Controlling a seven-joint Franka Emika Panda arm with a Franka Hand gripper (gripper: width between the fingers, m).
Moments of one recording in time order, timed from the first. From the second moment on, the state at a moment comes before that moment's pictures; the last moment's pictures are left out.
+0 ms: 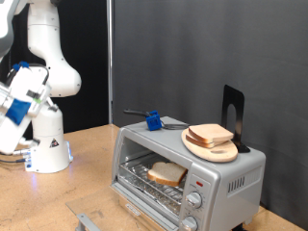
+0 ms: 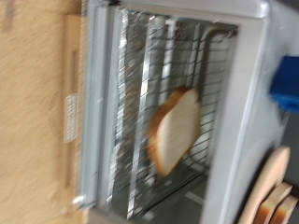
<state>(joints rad) -0.51 -0.21 -0.25 -2.52 0.84 1.76 -0.38</state>
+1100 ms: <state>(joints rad) -0.49 0.08 -0.18 -2.51 0.99 2.09 -0.57</state>
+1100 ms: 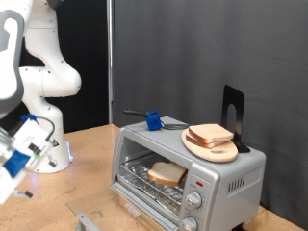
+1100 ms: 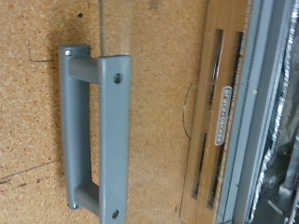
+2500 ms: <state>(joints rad) -0.44 0.28 -0.02 -2.51 1.13 2.06 -0.72</state>
